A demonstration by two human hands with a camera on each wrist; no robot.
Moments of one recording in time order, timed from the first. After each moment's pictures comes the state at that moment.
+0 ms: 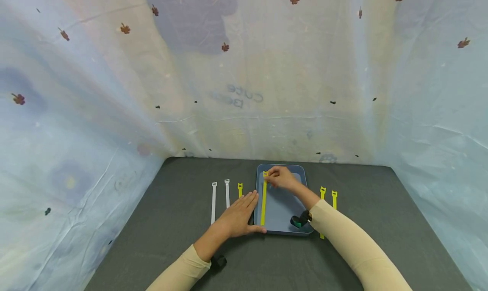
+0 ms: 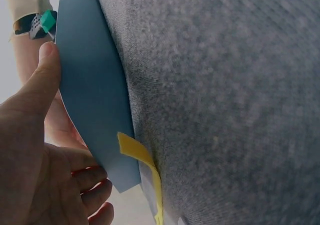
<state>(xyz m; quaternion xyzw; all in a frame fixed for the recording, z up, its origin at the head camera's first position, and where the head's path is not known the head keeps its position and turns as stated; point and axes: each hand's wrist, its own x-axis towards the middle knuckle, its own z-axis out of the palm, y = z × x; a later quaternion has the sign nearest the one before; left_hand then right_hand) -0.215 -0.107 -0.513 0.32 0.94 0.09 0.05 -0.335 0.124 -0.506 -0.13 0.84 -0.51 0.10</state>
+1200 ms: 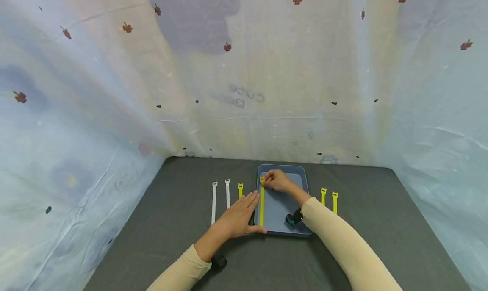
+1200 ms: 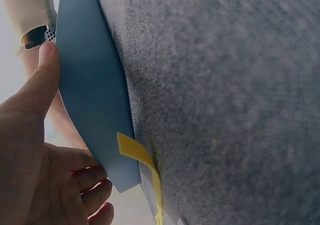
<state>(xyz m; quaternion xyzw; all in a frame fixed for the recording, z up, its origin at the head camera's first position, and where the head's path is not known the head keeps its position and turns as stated) -0.217 -0.107 -0.516 0.32 0.94 0.07 0.05 -0.356 0.110 -0.531 -0.14 0.88 -0.44 0.11</state>
